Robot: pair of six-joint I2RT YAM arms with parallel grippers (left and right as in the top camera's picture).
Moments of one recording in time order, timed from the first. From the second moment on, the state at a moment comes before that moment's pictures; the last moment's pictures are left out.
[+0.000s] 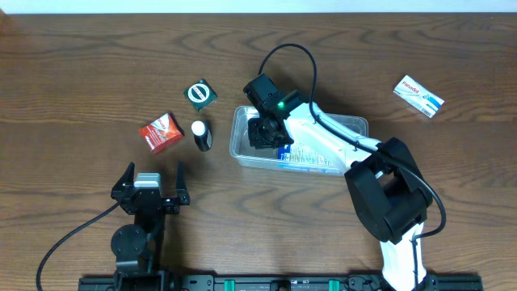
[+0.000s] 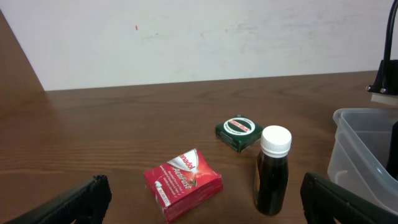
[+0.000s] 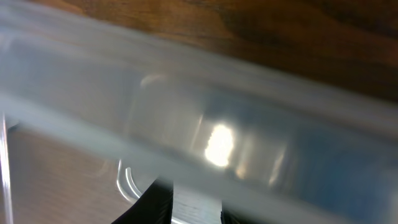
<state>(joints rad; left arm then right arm) 0.04 0.01 0.02 -0.11 0.03 0.06 0.66 2.11 1.55 -0.75 -0.11 0.58</state>
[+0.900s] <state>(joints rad) 0.04 0.01 0.02 -0.11 0.03 0.06 0.66 2.11 1.56 -0.84 0.03 0.67</state>
